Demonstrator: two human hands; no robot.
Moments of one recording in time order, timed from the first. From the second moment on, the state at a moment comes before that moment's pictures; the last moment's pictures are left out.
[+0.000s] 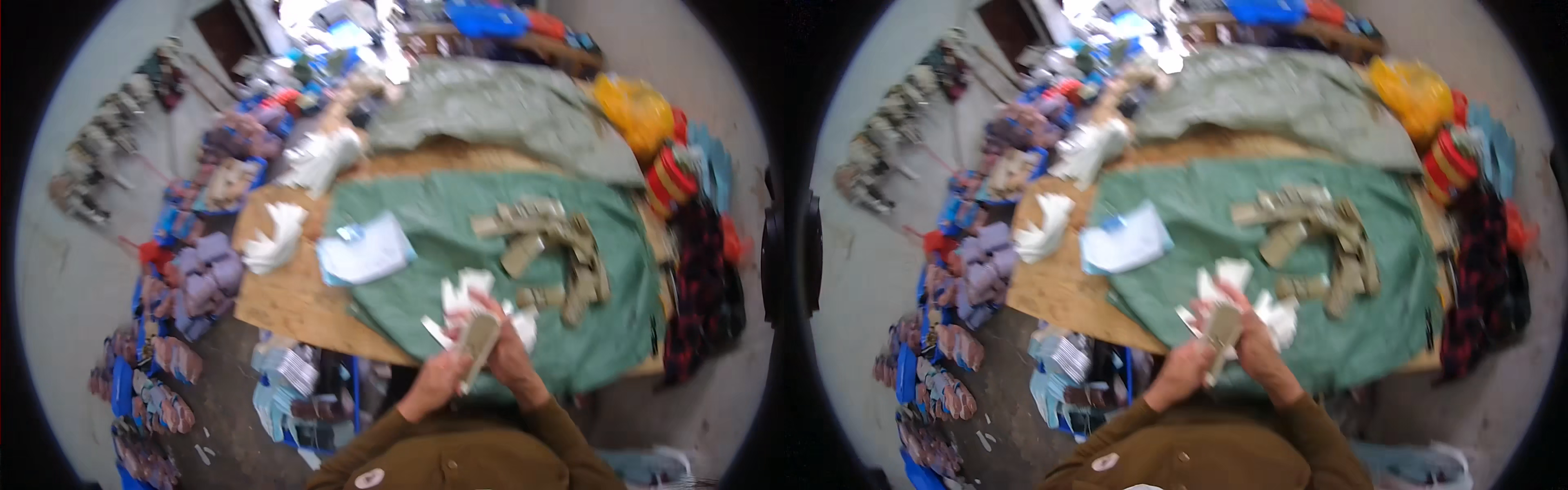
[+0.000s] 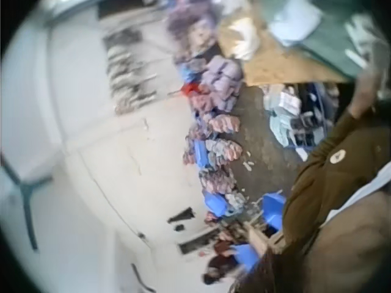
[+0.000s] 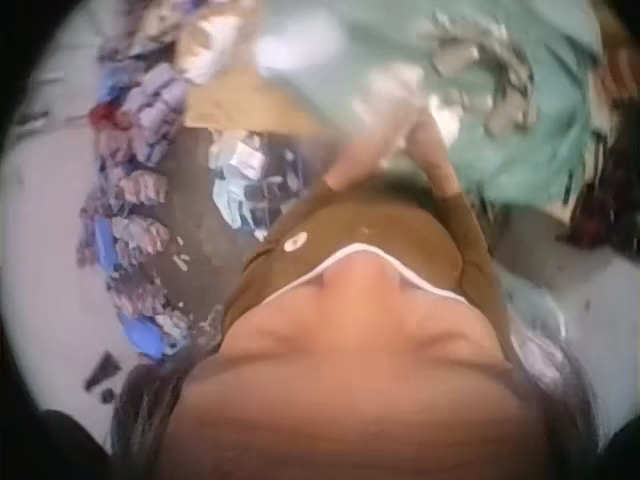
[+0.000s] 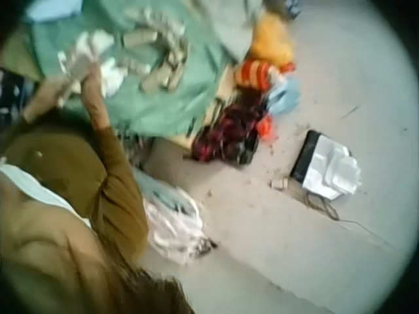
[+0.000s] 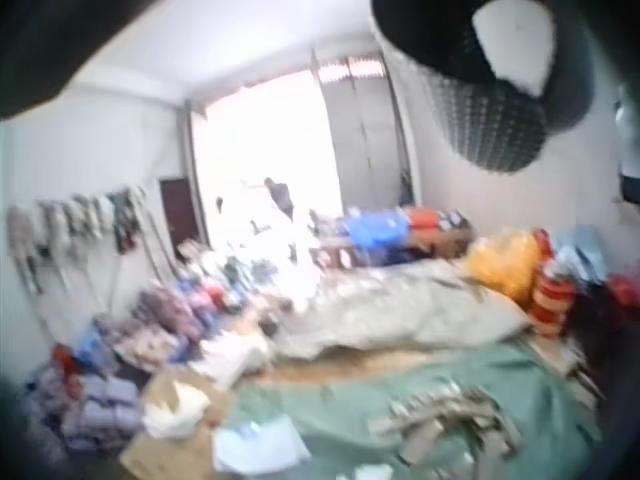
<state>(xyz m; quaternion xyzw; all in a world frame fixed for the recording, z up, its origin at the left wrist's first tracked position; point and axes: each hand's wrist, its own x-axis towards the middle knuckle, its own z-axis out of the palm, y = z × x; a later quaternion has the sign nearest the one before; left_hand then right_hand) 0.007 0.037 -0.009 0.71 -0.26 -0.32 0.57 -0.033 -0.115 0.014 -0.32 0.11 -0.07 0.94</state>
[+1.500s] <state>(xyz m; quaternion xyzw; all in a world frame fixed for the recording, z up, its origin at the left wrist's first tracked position) 0.030 0.062 0.027 0.40 0.00 -0.51 0.77 -0.012 -0.100 0.035 -0.50 0.00 0.04 0.86</state>
